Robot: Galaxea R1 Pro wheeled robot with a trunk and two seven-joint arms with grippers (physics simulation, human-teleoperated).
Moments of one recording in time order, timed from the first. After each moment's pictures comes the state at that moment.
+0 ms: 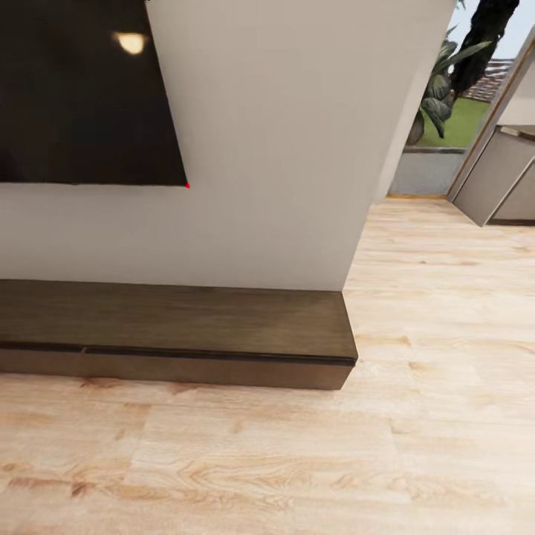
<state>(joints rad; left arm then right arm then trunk) -0.33 0.02 -0.34 -0.05 0.53 0.09 0.36 -0.21 -0.04 0.29 -0.02 -0.46 -0.12 -0.26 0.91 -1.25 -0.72</state>
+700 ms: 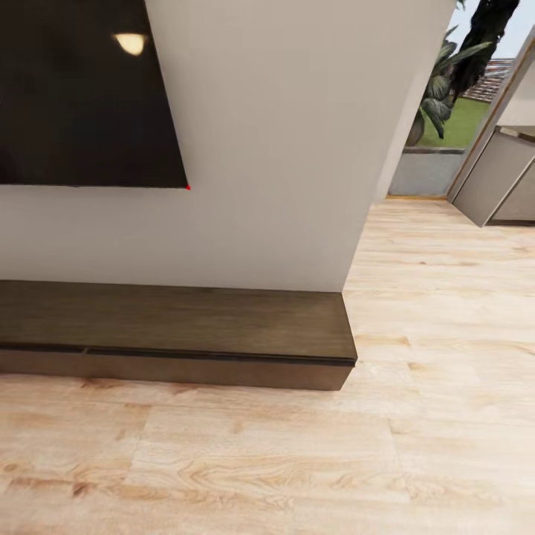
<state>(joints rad) -0.21 0.02 -0.34 -0.05 0.53 0.08 0.36 -0.21 -0.04 0.29 -0.01 -0.46 -0.12 -0.26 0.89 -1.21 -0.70</state>
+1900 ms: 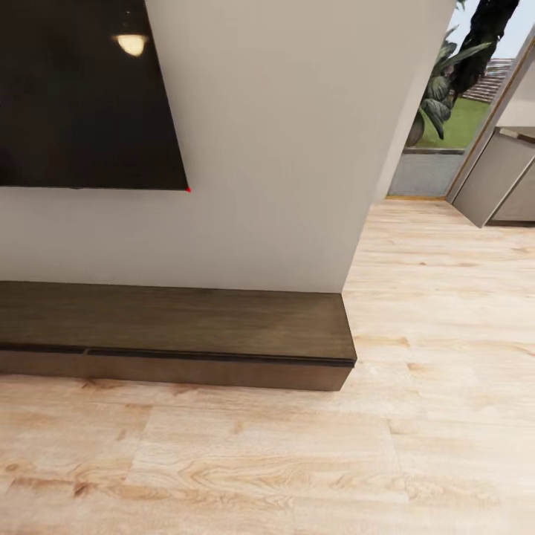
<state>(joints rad) -0.21 0.04 -0.34 -0.05 0.53 0.07 0.36 -0.21 -0.04 0.29 -0.01 -0.46 -0.12 -0.26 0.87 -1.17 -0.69</state>
